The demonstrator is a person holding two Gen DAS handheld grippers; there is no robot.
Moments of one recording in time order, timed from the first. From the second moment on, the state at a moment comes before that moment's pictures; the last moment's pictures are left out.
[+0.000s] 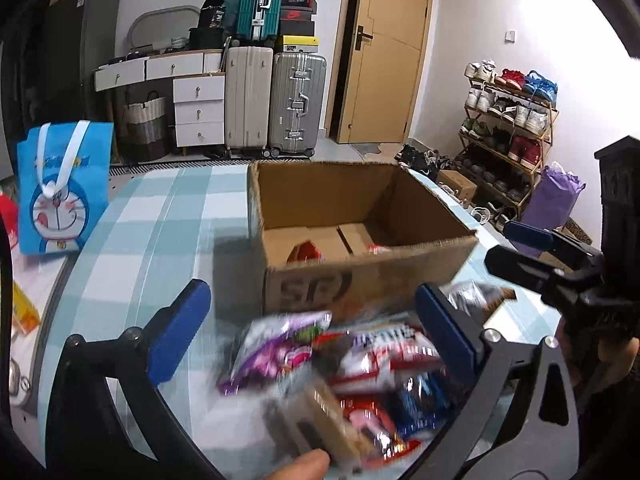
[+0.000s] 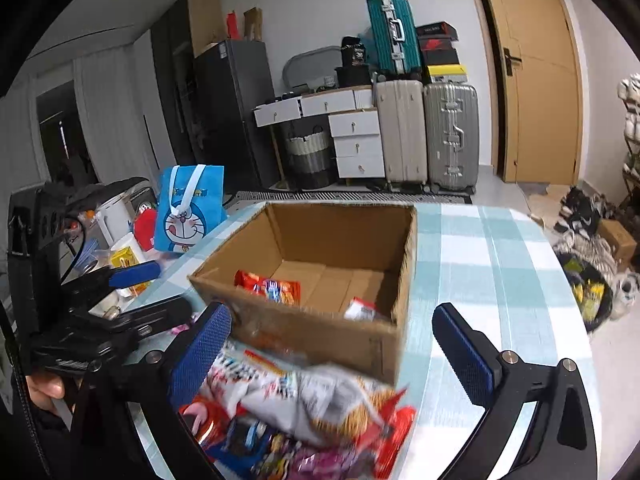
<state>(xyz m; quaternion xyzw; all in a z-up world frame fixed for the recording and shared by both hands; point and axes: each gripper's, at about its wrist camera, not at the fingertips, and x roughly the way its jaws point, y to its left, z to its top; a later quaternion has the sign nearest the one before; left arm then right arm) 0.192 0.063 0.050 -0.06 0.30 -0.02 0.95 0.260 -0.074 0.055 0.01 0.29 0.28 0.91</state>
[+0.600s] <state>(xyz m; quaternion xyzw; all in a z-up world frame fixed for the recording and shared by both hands) 0.124 0.064 0.013 -0.07 0.34 0.00 0.94 0.203 -0.101 0.017 0.01 0.37 0.24 0.90</state>
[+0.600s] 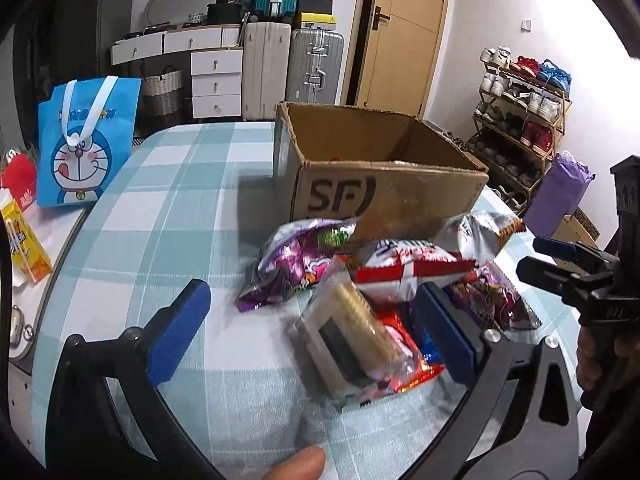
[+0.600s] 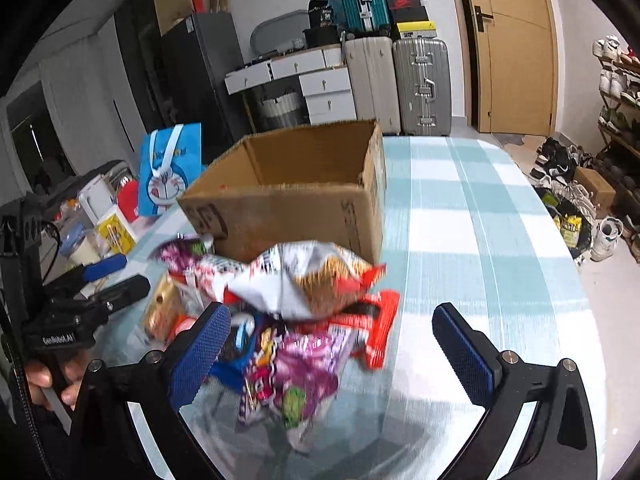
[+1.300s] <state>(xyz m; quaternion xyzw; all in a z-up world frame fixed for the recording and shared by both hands) 0.131 0.056 -0.006 -0.07 0.38 0.00 0.92 0.204 -0.077 -0.028 0.00 0.46 0.27 0.84</state>
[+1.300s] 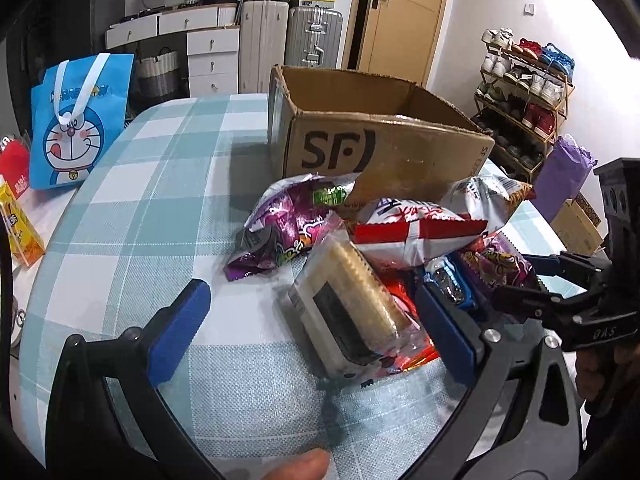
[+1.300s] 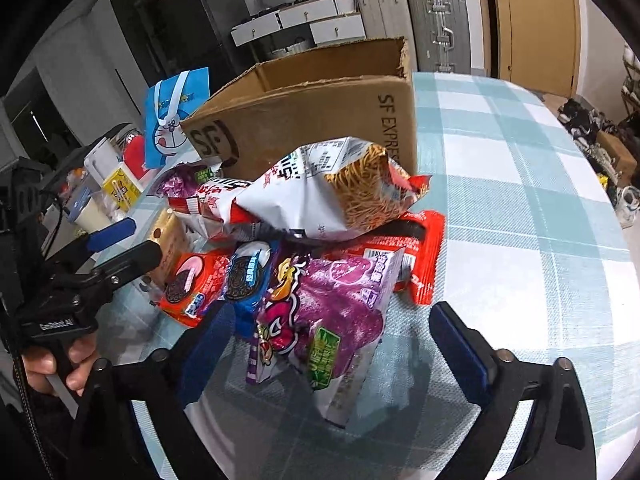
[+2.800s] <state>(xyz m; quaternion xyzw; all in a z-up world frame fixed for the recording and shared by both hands) 0.130 0.067 -0.007 -0.09 0.37 -0.03 0.92 0.199 -0.084 -0.018 0.05 0.46 0.34 0.82</state>
